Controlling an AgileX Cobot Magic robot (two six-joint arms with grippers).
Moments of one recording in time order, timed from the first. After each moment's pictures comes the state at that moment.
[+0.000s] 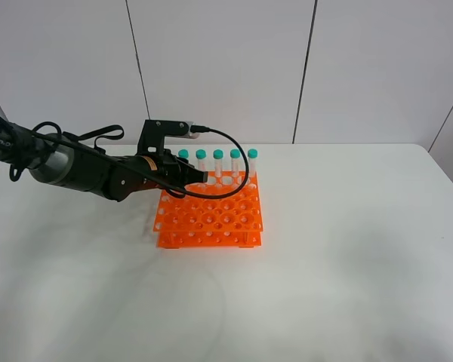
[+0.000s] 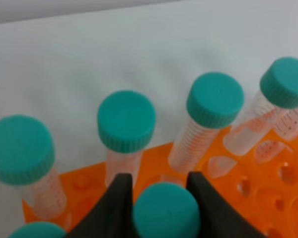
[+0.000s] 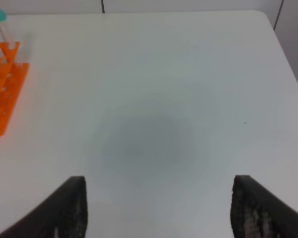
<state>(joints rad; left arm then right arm) -0.40 2.04 -1.09 -0.01 -0.34 -0.12 -0.07 -0.01 -0.49 -0.02 1.03 0.01</state>
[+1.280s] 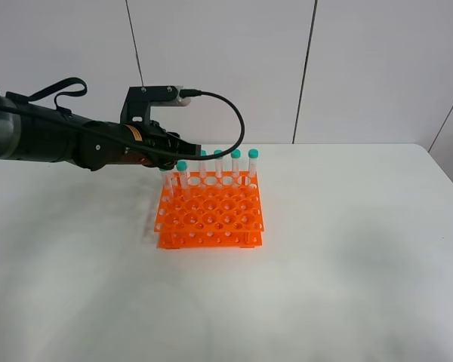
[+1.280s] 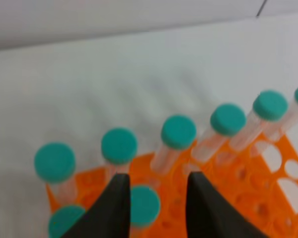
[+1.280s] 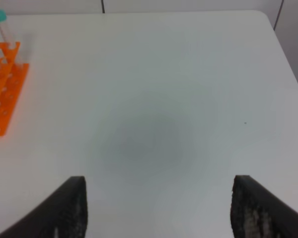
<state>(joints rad) -0.41 1.83 -1.09 0.01 -0.10 -0.16 -0.07 -0.01 -0.49 -0.02 1.03 0.01</state>
